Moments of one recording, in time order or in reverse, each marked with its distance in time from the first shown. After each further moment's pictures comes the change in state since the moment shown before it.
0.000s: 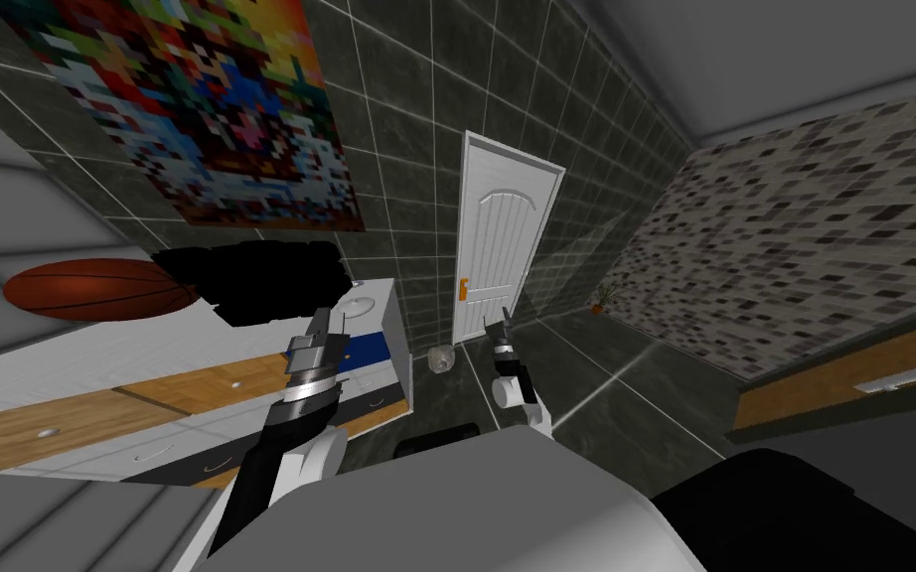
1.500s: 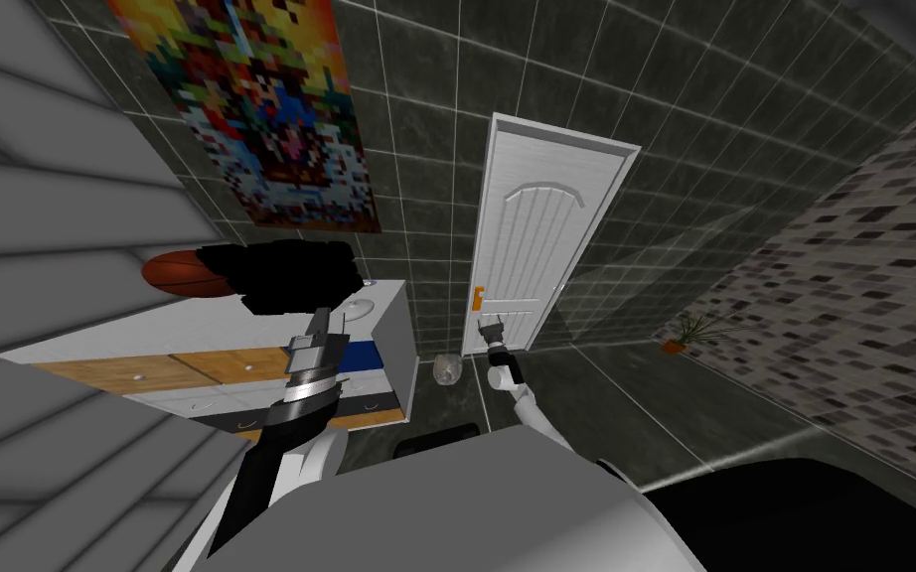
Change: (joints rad) arm -0.241 -0.124 0.092 0.412 -0.396 -0.051 -0.325
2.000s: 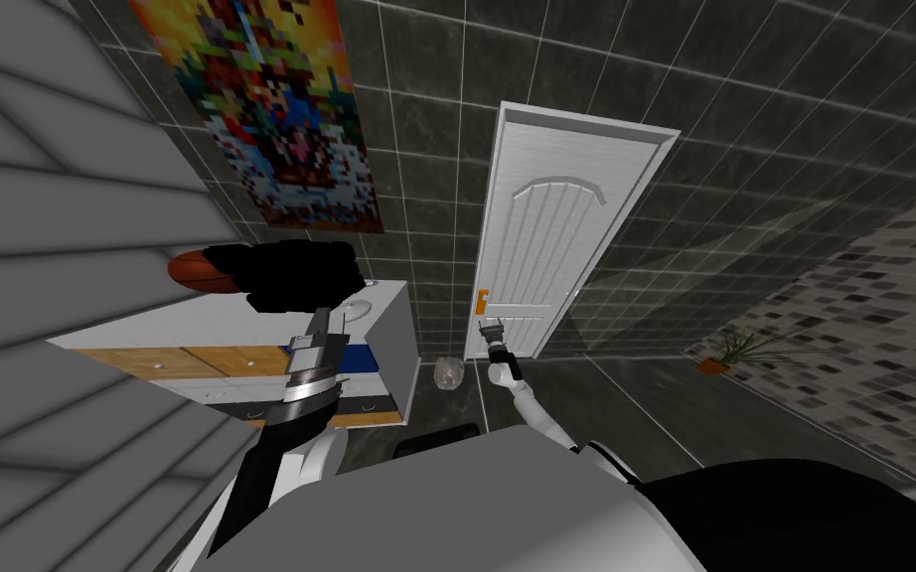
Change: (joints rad) arm -0.071 -0.037 0.032 0.128 -0.123 -0.019 -0.103
